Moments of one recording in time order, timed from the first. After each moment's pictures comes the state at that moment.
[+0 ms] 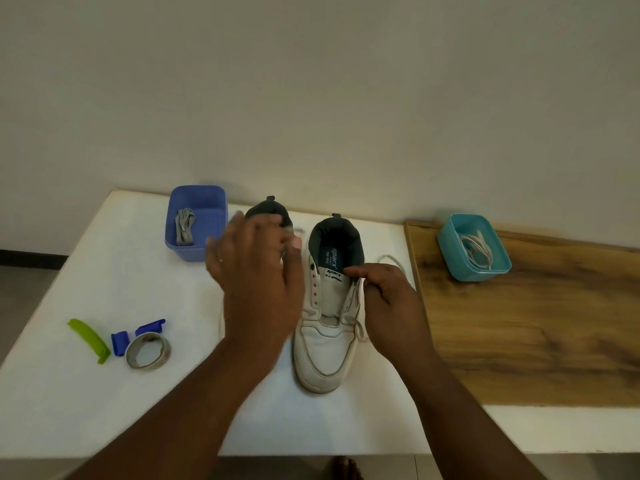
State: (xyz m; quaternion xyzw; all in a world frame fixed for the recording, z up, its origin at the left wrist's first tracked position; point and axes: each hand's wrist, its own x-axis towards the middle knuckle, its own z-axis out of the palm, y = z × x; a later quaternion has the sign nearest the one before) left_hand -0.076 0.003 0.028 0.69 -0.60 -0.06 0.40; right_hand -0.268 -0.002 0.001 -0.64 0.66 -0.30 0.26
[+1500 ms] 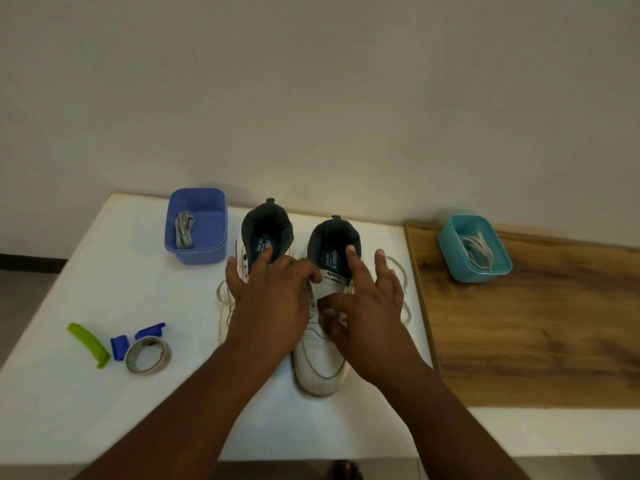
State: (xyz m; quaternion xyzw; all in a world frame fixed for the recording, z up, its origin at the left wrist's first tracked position) left_hand -0.080 0.006 0.011 0.70 -0.67 -0.15 0.20; right_hand -0.241 0.014 0.021 -0.79 0.59 -0.09 0.14
